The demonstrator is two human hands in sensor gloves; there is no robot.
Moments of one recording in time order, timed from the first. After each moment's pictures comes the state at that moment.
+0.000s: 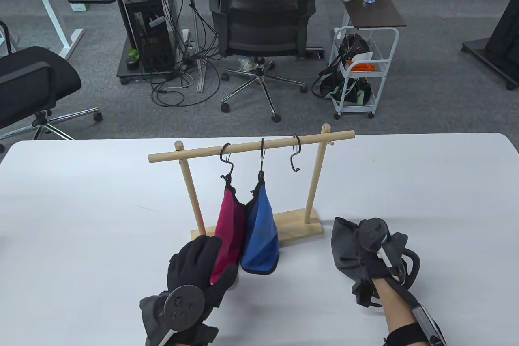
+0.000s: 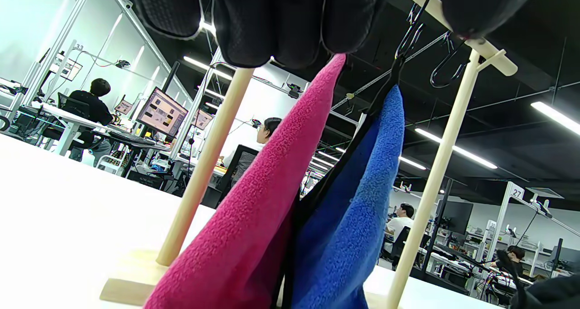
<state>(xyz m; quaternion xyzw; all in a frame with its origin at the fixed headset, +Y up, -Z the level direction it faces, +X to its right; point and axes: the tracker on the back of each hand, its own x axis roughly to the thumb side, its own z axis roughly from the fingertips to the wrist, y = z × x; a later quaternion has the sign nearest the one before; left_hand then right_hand) -0.180 -0.673 -0.257 0.17 -0.06 0.21 0.96 0.225 -0.737 -0.386 -0.15 -0.01 0.98 0.14</state>
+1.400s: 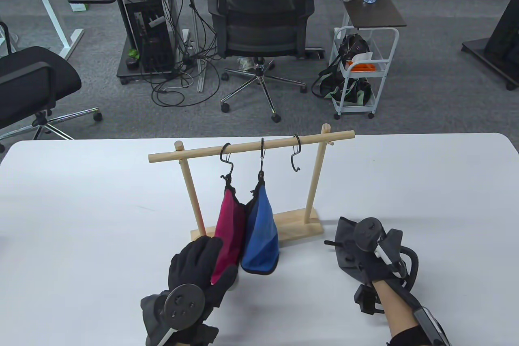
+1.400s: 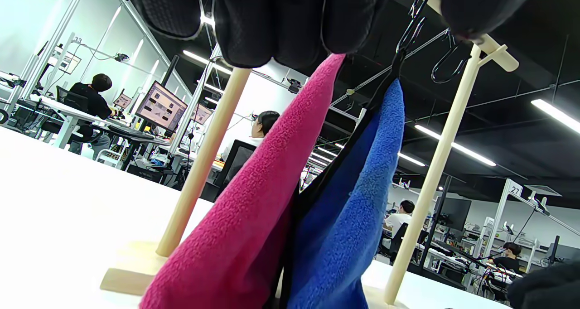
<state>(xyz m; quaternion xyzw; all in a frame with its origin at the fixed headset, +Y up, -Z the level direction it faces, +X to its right) -0.179 -0.675 -0.259 0.16 -0.06 0.21 0.96 0.210 -0.709 -0.375 -0.10 0.04 0.99 0.13</state>
